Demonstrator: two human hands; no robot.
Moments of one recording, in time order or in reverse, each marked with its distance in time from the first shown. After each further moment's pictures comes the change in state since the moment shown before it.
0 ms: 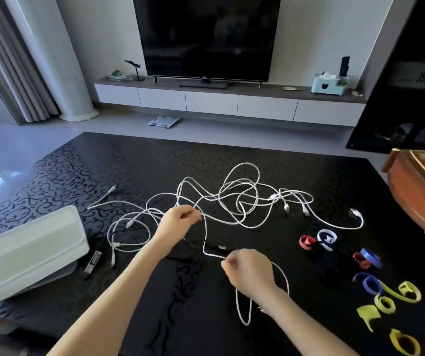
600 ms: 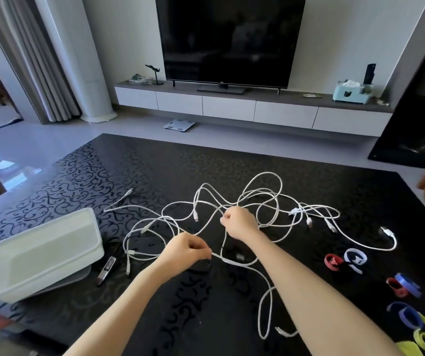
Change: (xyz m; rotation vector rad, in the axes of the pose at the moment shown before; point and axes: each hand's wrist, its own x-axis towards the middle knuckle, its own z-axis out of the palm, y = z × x) left_hand -0.017 -0.024 -0.019 0.112 -0.205 -0.062; right_hand 0.139 -0.044 -0.001 0.088 -0.081 0.058
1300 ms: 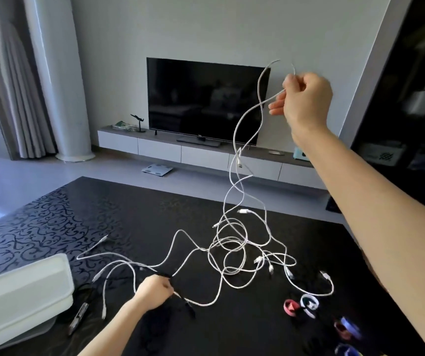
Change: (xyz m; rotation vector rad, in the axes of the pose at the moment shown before) left_hand 0.027 -0.005 -0.005 0.335 0.011 -0.143; right_hand -0.068 -0.107 -0.336 0.662 0.988 -0.446
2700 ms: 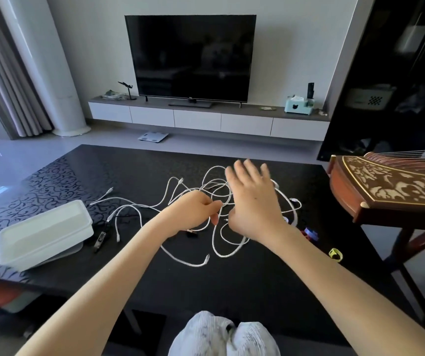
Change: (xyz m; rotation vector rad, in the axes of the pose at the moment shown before) left_hand -0.187 0.154 -0.036 -0.092 -0.045 0.342; right_hand -0.256 0.018 -0.116 -1.010 -0.813 -0.250
